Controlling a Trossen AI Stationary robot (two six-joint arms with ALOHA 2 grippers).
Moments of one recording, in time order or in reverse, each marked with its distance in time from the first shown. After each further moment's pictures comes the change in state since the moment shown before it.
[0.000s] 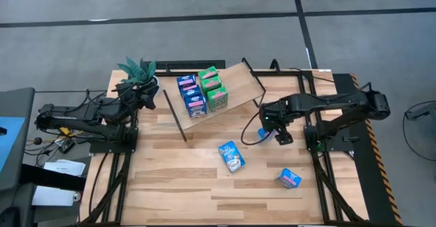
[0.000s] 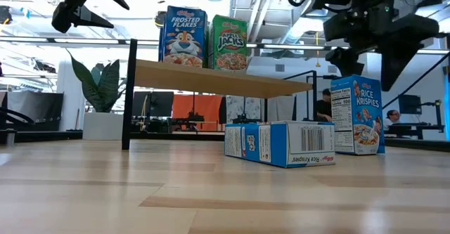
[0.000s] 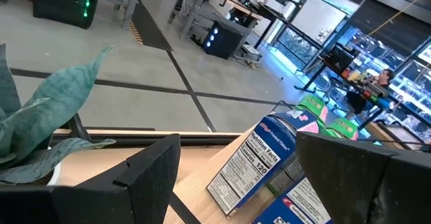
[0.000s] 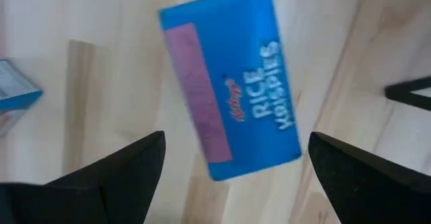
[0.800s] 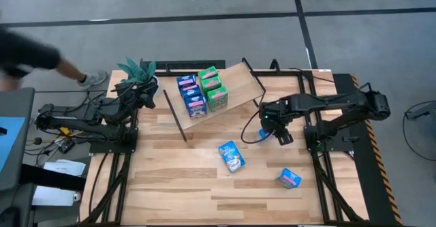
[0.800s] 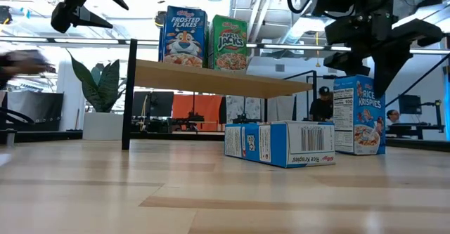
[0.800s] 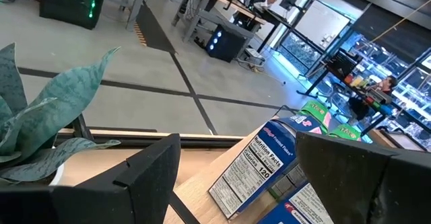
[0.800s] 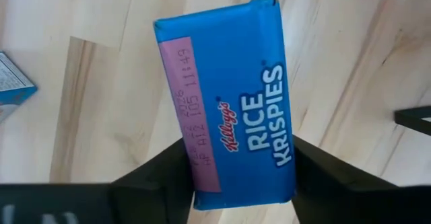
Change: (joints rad) left arm 0.000 0.000 0.000 0.000 -0.022 -0.017; right arm -0.036 0.000 -0.041 0.049 -0.050 -0.108
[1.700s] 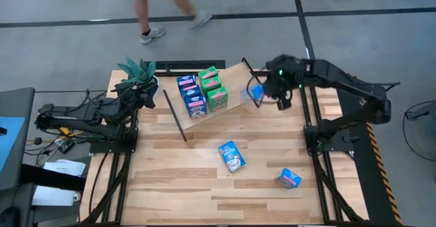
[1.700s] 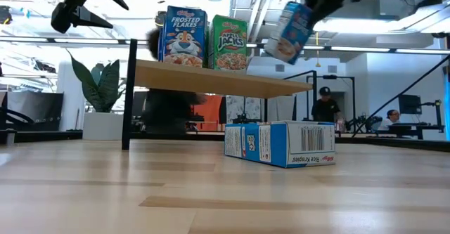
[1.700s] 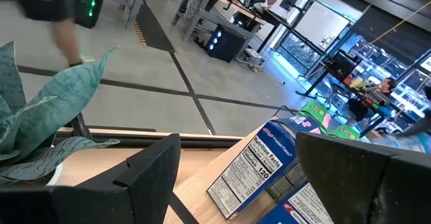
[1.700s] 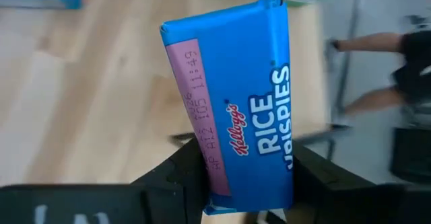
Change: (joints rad) left arm 0.000 0.000 0.000 0.000 0.001 -0.010; right arm -0.264 -0.009 0.555 -0.084 0.162 -0.427
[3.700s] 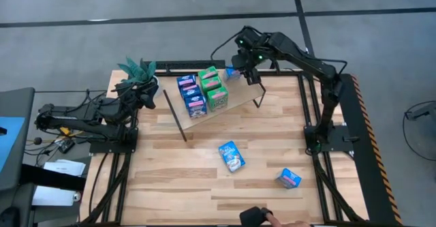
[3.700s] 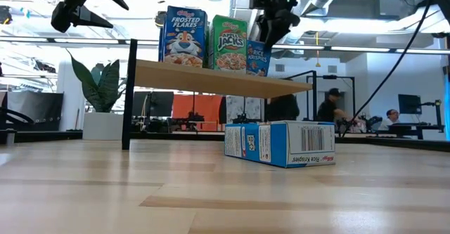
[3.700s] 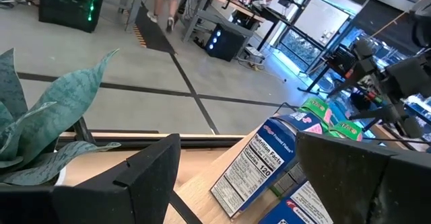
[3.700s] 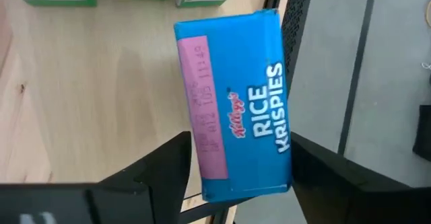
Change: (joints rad) left arm 0.000 0.000 0.000 0.000 0.004 0.038; right arm -0.183 0.555 0.542 -0.088 -0.080 -0.057
